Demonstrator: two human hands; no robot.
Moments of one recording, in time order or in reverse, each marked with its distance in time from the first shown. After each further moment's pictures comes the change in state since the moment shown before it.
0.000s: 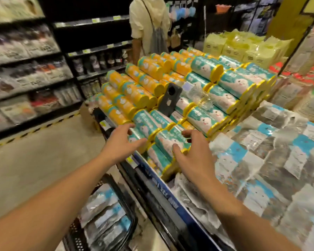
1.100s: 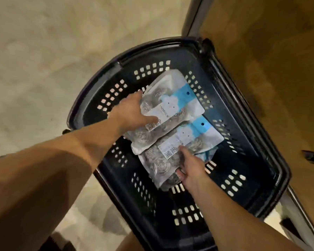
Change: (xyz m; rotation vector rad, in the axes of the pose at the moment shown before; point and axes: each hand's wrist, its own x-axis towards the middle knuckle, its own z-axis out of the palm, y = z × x) left_hand 0.058 -0.756 0.261 0.175 -0.623 -0.402; right_hand -0.221 0.207 0.802 0.554 -0.306 1.650
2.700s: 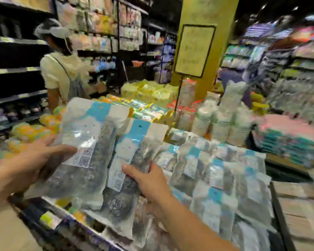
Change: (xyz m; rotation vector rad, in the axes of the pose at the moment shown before) left_hand -0.537 0.657 -0.260 -0.936 0.051 0.728; right_hand -0.657 -0.245 -0.630 0.210 -0.294 -1.219
